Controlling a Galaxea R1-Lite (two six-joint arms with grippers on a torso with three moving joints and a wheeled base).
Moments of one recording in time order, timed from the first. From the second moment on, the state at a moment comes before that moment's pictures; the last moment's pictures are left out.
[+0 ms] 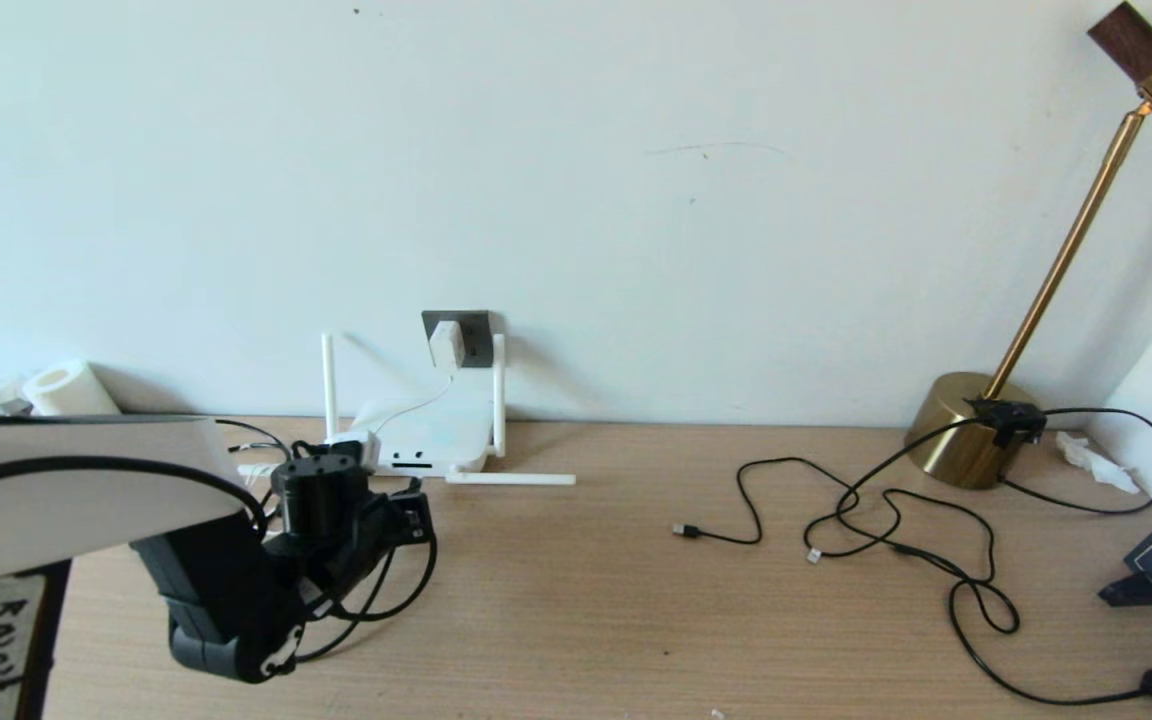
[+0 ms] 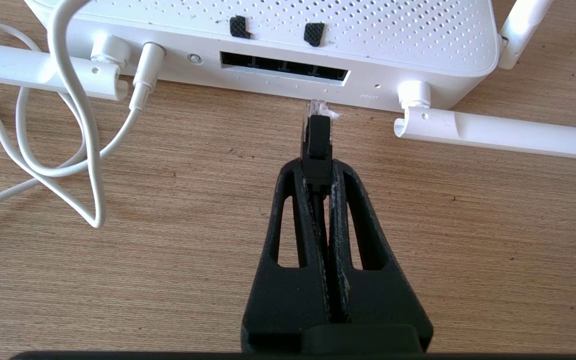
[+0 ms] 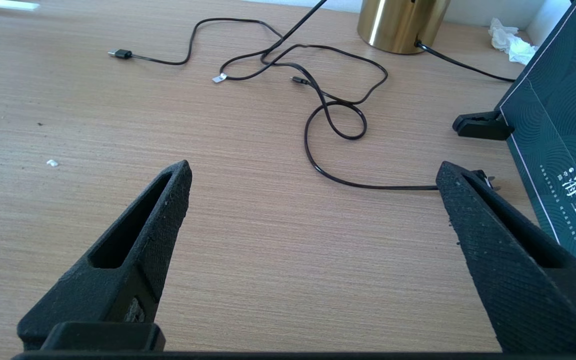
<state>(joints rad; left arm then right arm) -0.23 2.27 -0.64 -1.29 0.16 -0.14 0.01 0.00 -0.07 0.17 0.03 -0.05</state>
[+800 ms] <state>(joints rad) -0.22 2.26 -0.64 -1.29 0.16 -0.12 0.01 0.00 -0.07 0.17 0.03 -0.05</state>
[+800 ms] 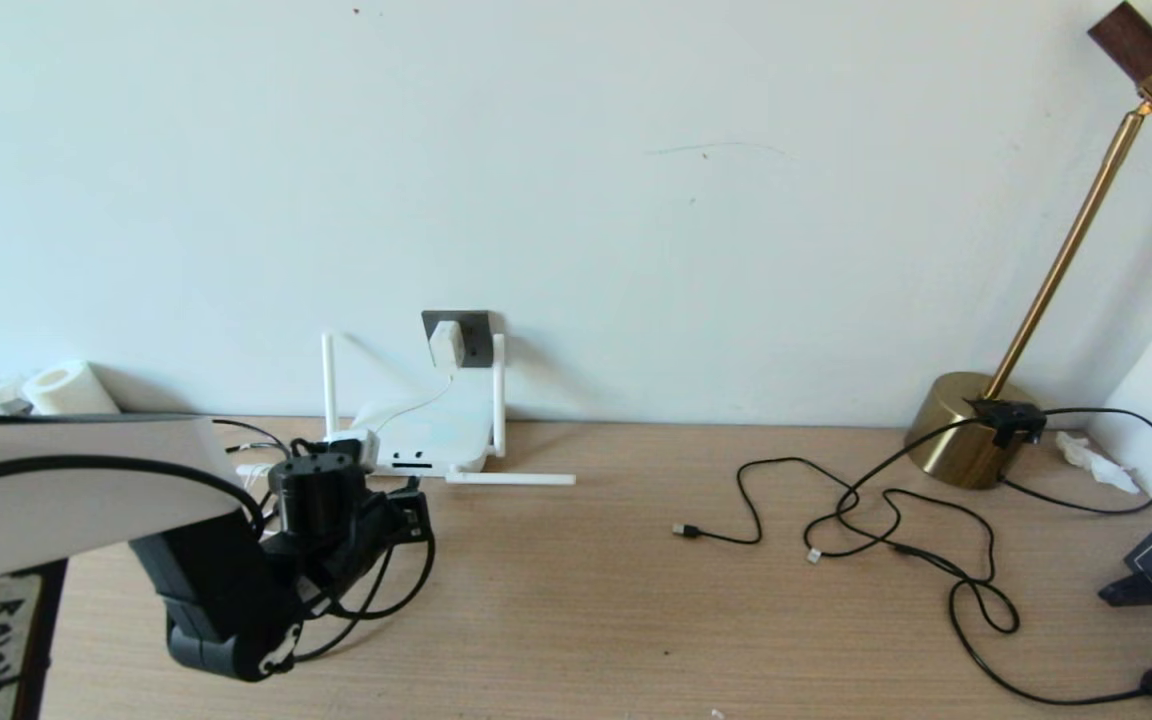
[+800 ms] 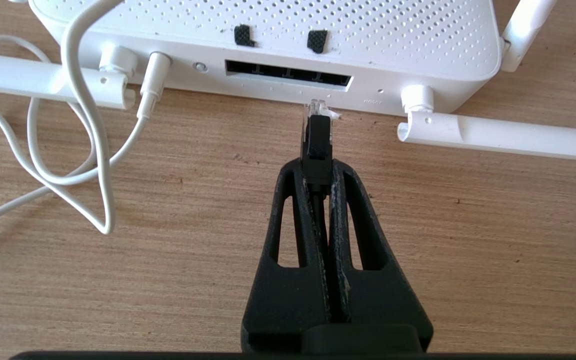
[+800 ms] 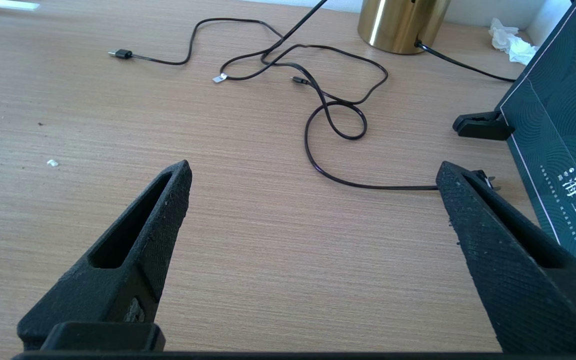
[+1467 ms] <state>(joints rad) -0.23 2.27 -0.68 -1.28 0.16 -0.12 0.01 0.00 -0.07 0.17 0.03 -0.05</state>
